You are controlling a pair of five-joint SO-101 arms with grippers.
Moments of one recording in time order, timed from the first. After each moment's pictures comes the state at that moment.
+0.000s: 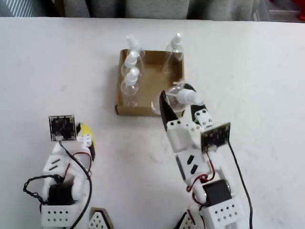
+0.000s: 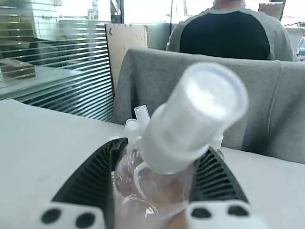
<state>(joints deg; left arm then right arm) -6.9 -103.1 97.1 47.7 5.4 -22.2 -88.4 82.9 8.4 2.9</state>
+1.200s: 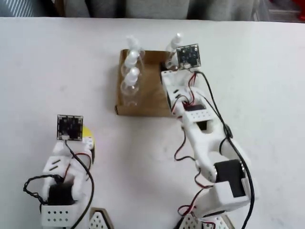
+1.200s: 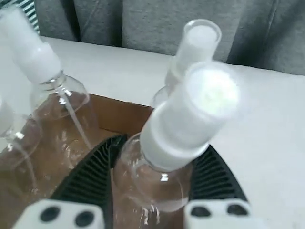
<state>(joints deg) -6.9 -103.1 97.1 49.5 -2.2 -13.5 3.2 37.4 -12.6 2.9</state>
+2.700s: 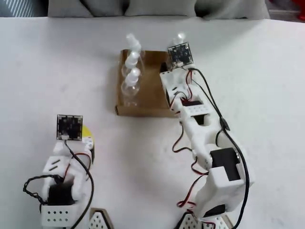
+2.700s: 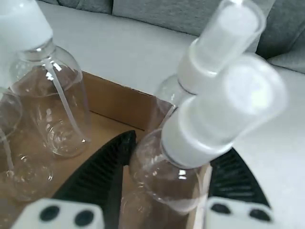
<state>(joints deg) -7.1 -103.1 97.1 49.5 -2.2 -12.8 12.0 31.7 -12.0 10.7</state>
